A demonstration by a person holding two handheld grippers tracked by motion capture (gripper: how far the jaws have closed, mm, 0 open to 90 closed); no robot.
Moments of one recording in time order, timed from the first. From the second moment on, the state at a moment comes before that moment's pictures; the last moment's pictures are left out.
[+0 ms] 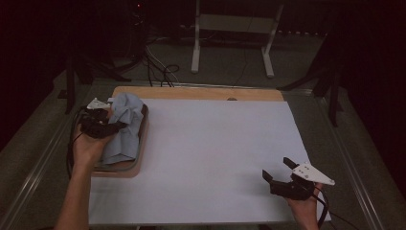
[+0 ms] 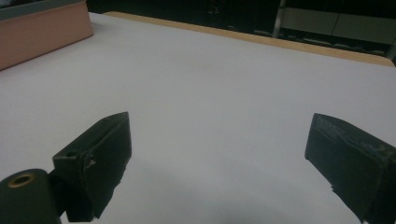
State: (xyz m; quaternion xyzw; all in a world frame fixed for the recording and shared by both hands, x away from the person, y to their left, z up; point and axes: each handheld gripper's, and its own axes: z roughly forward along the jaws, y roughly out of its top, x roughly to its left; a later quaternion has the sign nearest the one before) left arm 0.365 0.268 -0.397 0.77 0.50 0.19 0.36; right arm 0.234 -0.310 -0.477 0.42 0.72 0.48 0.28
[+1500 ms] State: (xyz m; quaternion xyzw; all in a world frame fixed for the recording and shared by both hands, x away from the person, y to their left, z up) left arm 0.364 0.250 -0.365 0.77 0.46 0.19 0.40; right arm 0.234 -0.310 -0.477 0.42 0.72 0.48 0.27
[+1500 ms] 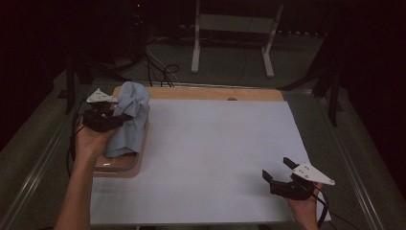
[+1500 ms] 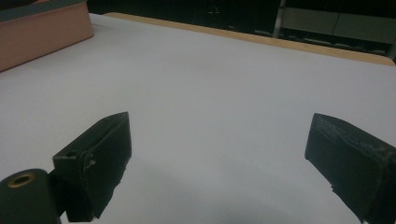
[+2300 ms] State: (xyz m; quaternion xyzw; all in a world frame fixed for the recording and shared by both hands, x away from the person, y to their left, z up) left arm 0.369 0.227 -0.362 0.78 0.43 0.18 0.42; right arm 0.234 -0.309 -0.478 0.42 0.72 0.48 0.27
